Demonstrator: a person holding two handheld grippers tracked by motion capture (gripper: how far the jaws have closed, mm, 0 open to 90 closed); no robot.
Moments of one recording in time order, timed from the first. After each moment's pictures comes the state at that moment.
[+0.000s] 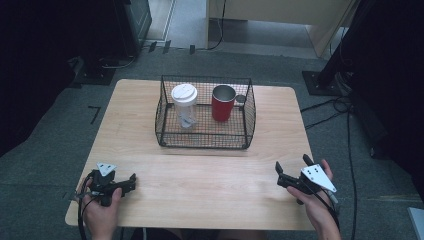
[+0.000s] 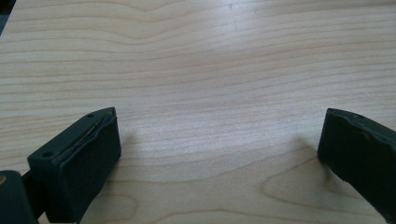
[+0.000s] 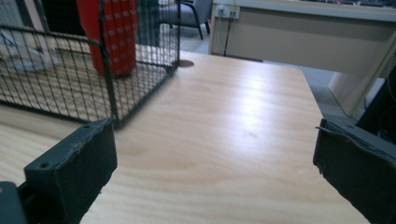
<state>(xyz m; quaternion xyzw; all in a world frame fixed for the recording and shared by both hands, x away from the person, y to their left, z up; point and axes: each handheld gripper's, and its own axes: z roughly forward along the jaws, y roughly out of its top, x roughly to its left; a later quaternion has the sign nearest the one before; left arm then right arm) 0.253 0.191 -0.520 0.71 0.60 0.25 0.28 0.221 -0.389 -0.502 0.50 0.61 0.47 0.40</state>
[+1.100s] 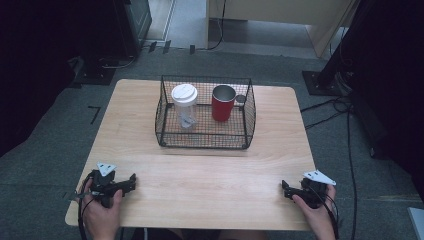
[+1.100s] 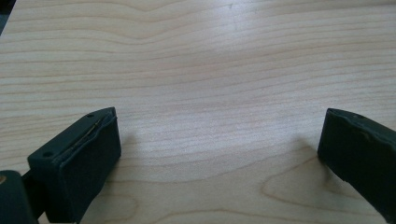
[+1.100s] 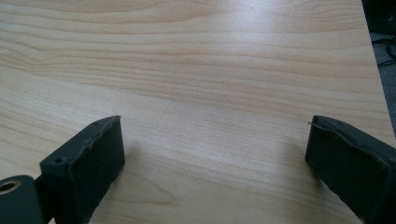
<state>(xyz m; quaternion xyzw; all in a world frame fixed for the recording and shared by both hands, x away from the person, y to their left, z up) 0.253 0.191 -0.520 0.71 0.60 0.25 0.28 0.210 -0.414 -0.528 0.61 0.69 0.30 0.25</state>
